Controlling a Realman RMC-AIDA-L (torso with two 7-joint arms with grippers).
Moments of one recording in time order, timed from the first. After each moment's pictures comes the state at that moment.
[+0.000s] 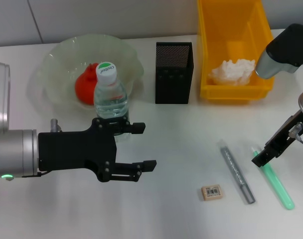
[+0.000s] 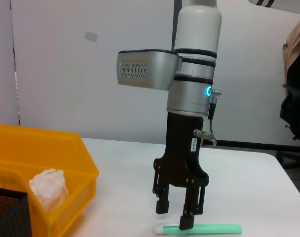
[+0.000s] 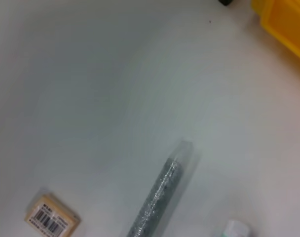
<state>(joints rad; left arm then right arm) -0.41 -2.07 1.28 0.86 1.63 1.52 -1.29 0.62 2.08 -1.18 -1.20 -2.78 -1.67 2.42</state>
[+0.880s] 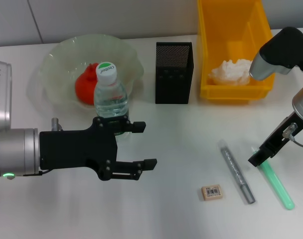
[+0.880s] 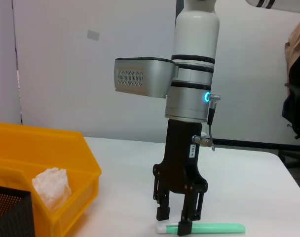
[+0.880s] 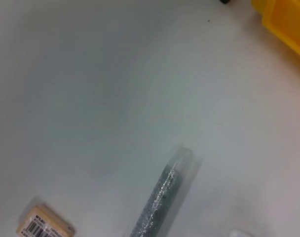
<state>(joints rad) -0.42 -2.07 1.28 0.85 1.63 1.51 -1.28 0.64 2.08 -1.18 -1.13 -2.78 -1.62 2.43</state>
